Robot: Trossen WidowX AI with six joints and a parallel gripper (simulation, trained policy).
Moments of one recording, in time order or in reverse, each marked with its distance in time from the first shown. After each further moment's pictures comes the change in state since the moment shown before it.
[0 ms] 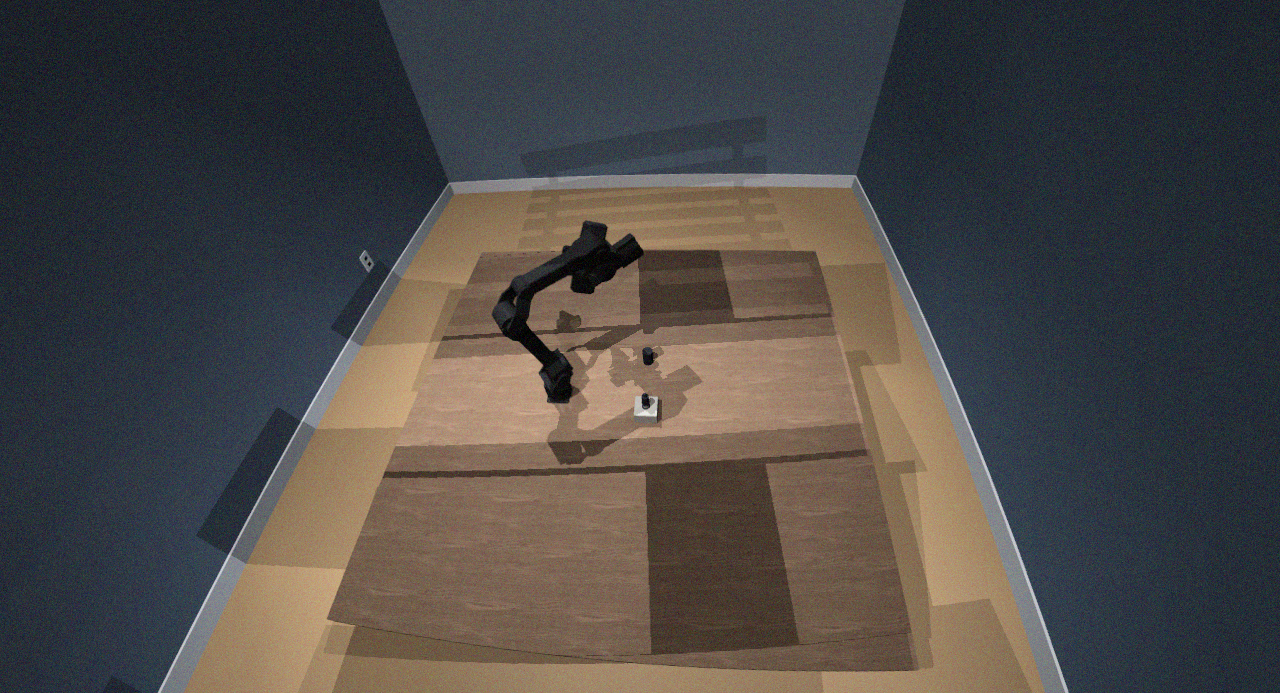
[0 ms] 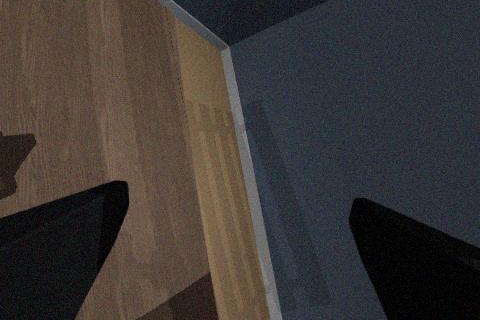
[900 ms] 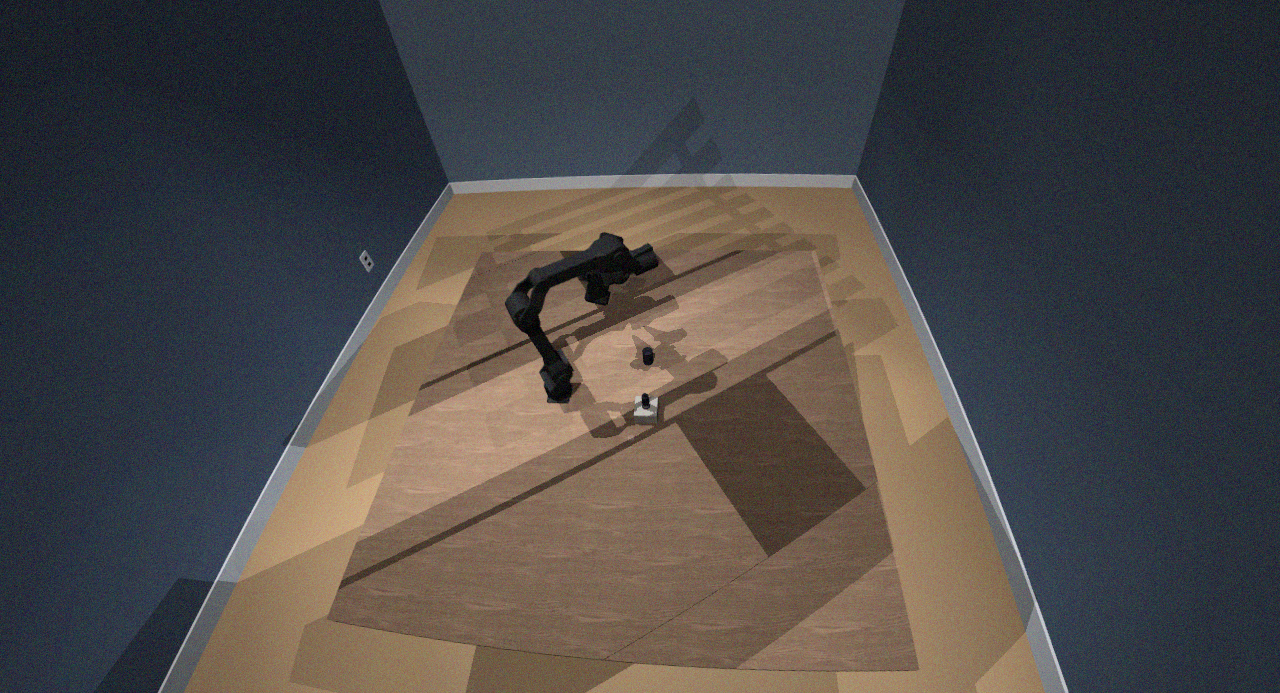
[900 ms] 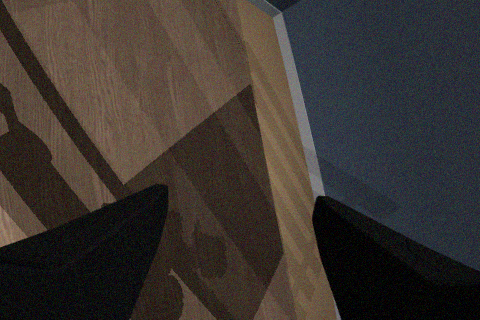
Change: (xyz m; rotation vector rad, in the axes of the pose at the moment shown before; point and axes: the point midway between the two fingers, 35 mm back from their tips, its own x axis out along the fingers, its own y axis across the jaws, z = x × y) arm -0.009 0.031 -0.050 0.097 0.111 0.174
